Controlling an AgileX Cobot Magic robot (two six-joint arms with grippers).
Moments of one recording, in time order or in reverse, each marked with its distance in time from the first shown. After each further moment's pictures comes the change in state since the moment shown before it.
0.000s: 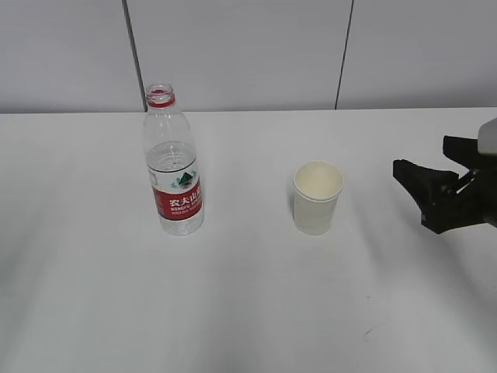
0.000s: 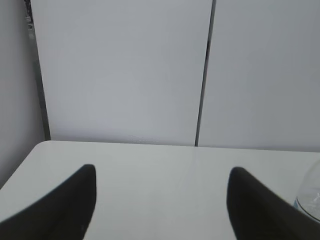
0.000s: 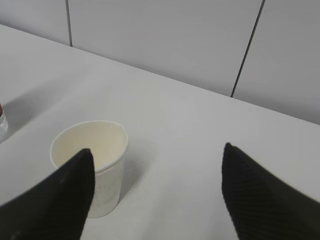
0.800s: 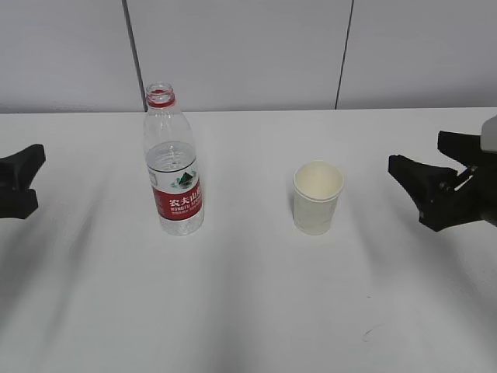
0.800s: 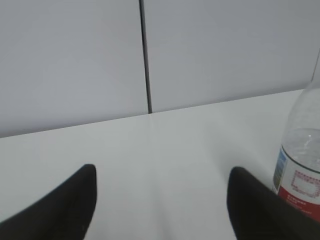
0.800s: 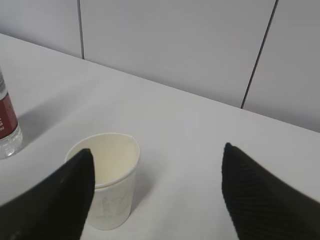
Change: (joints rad) left arm -0.145 0.810 0.027 0.176 -0.747 -0.052; right arm 0.000 0.000 0.000 -0.037 -0.043 0.036
